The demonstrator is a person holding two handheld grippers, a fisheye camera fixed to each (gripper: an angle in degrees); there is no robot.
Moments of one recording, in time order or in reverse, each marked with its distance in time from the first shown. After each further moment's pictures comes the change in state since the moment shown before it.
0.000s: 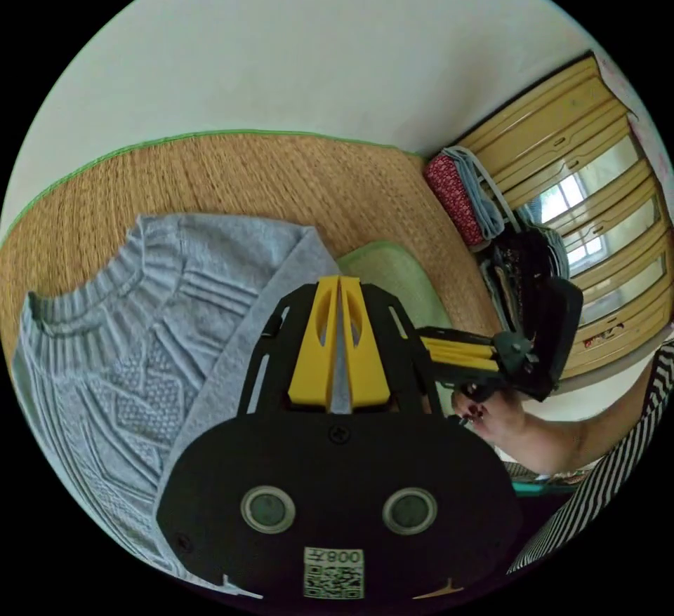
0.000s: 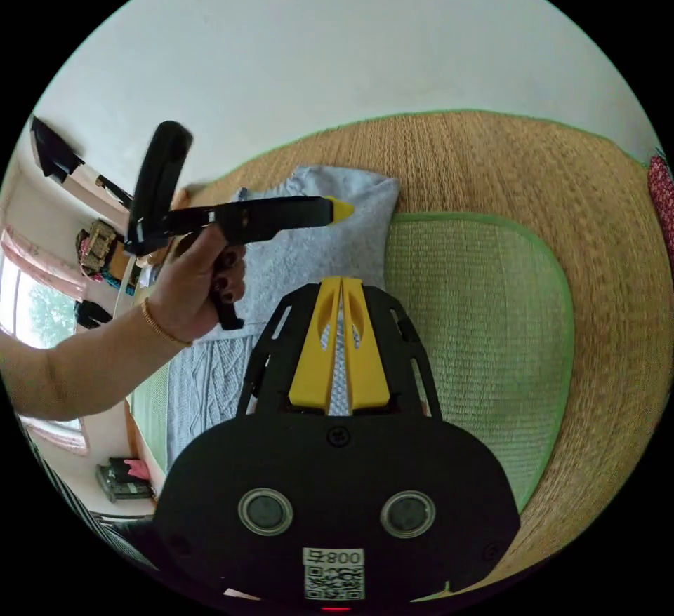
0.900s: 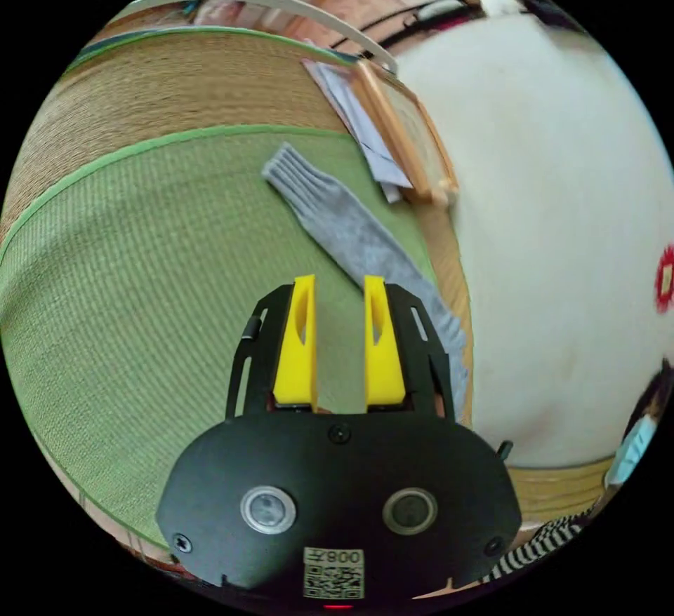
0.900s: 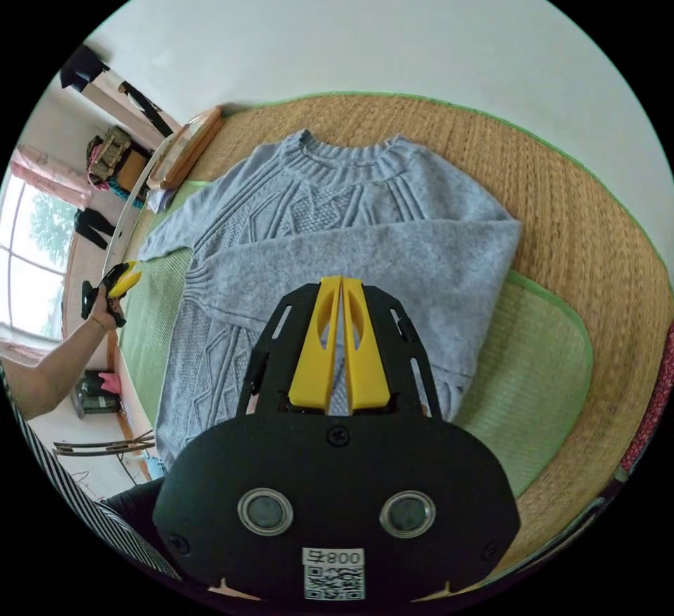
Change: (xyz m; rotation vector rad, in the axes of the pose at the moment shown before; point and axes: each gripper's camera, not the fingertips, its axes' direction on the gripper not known) left arm -0.197 0.545 -0.327 0.827 -0.236 -1.334; right arm -0.083 -0.078 0.014 -0.224 0.003 -0.291
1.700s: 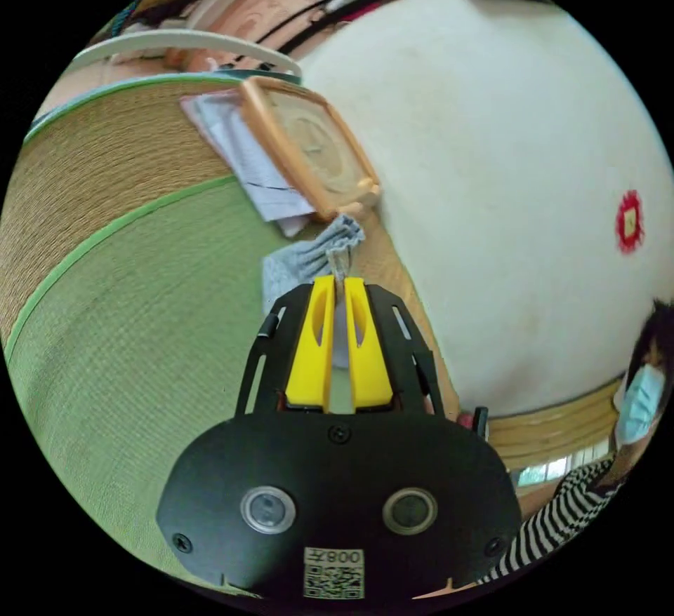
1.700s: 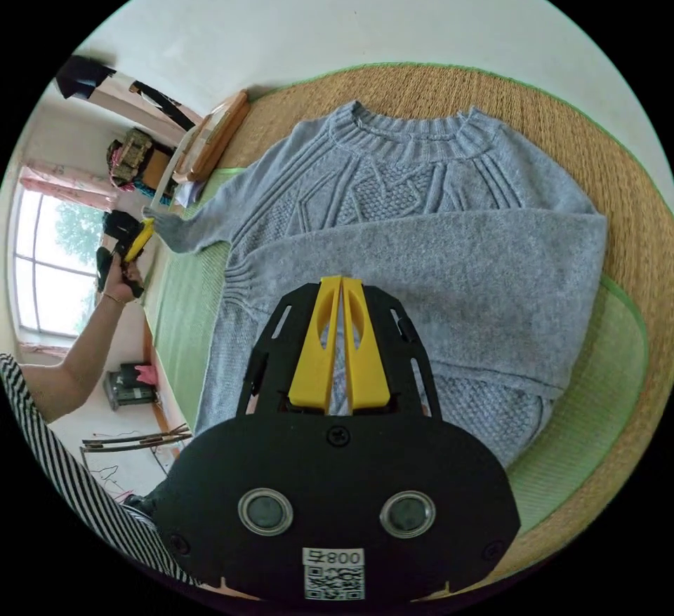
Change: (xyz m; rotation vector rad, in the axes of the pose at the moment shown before) left arm 0.067 0.003 0.004 -0.105 0.215 0.359; right arm 0.015 -0.022 -0.008 -0.058 -0.181 0.029
